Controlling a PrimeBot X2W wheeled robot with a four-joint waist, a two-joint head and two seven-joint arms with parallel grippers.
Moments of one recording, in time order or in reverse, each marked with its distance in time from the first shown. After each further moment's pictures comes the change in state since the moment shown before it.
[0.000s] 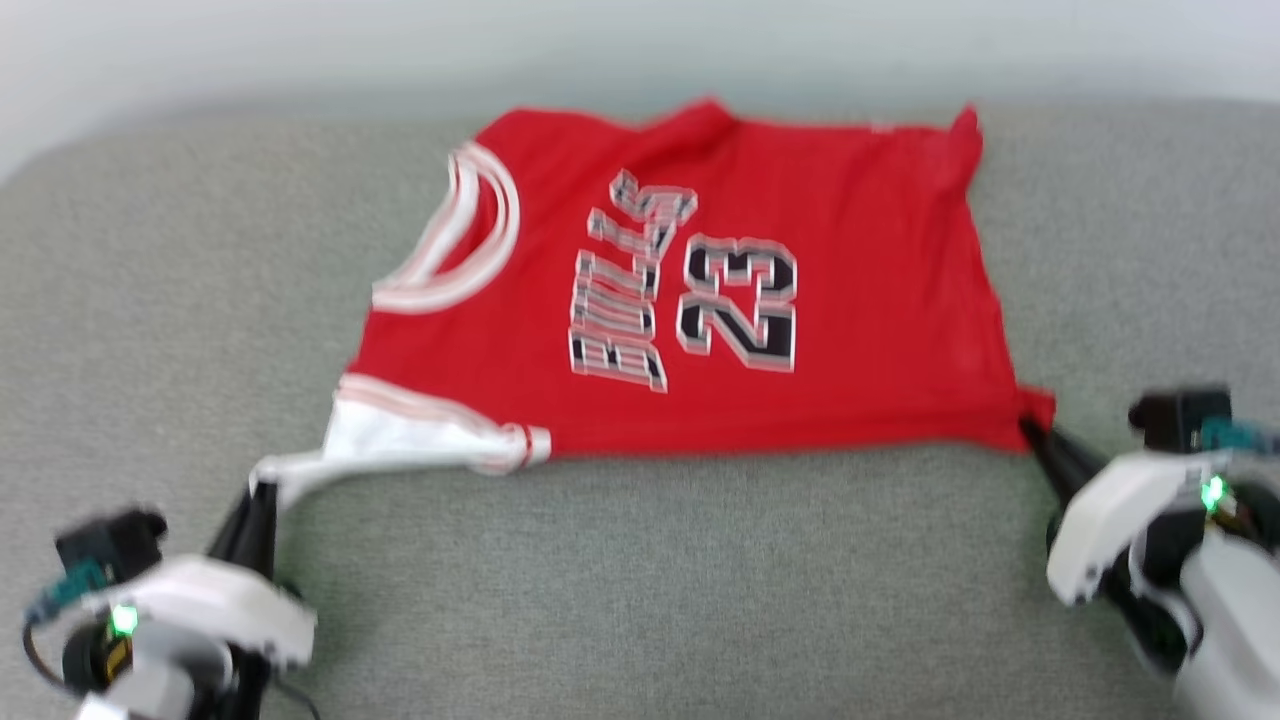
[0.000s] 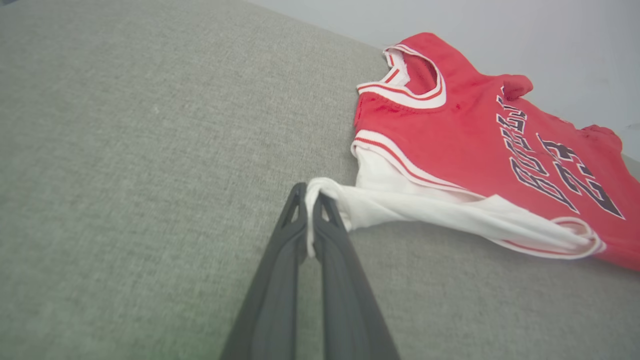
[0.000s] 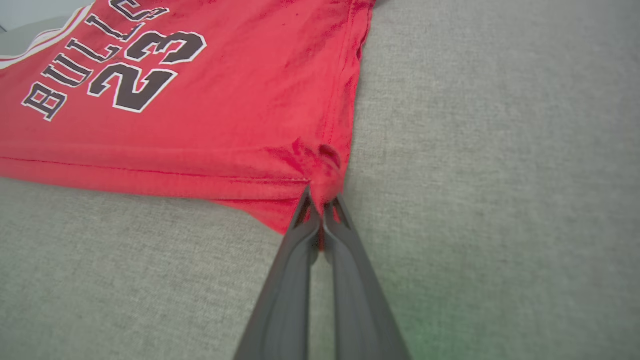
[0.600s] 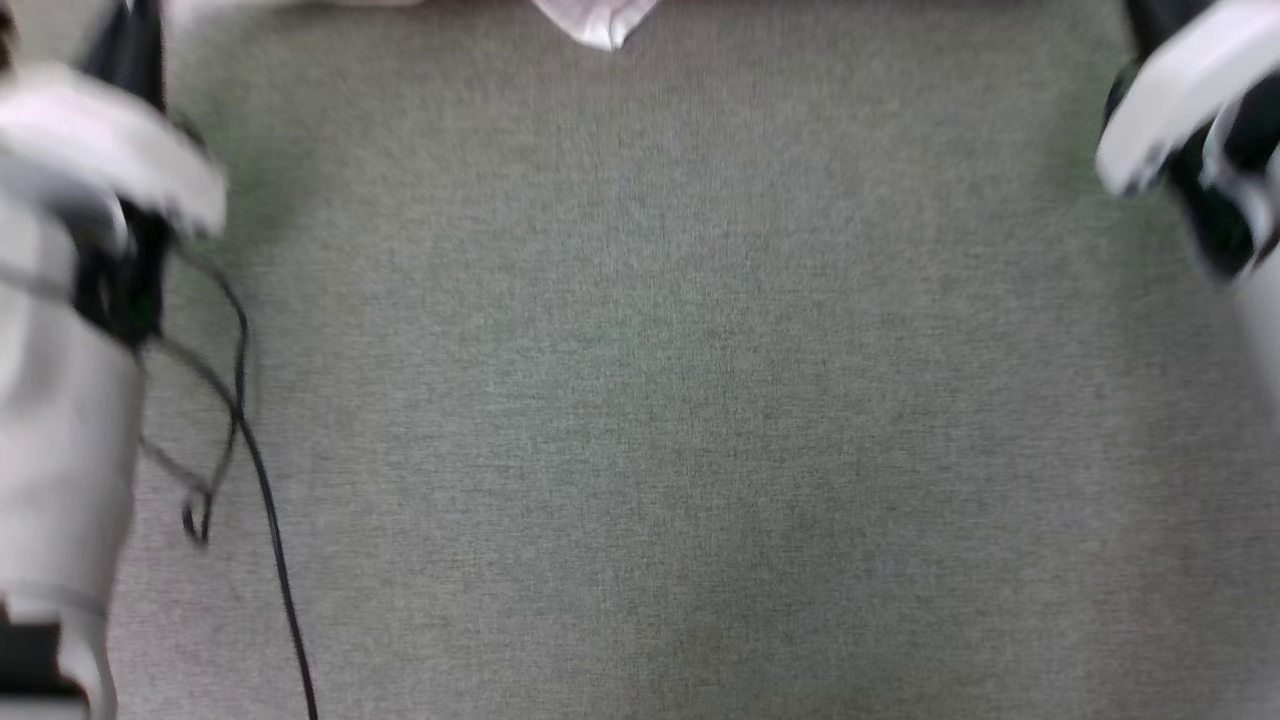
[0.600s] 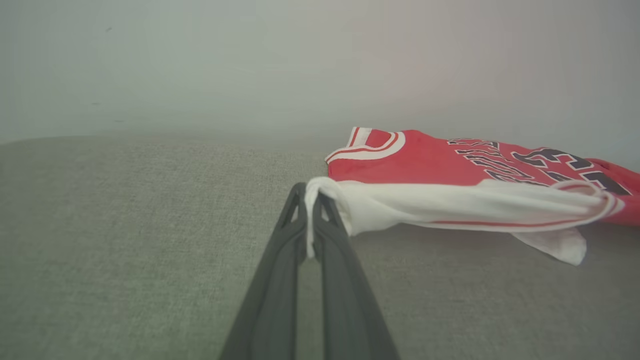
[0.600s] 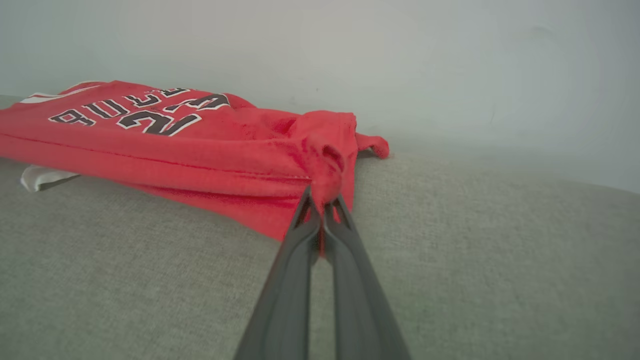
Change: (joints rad) left arm -0.749 0.036 -0.080 0.286 0.118 -0.051 0.057; right arm -0.629 0.064 -0.030 0.182 -0.127 -0.001 -0.016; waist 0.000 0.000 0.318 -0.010
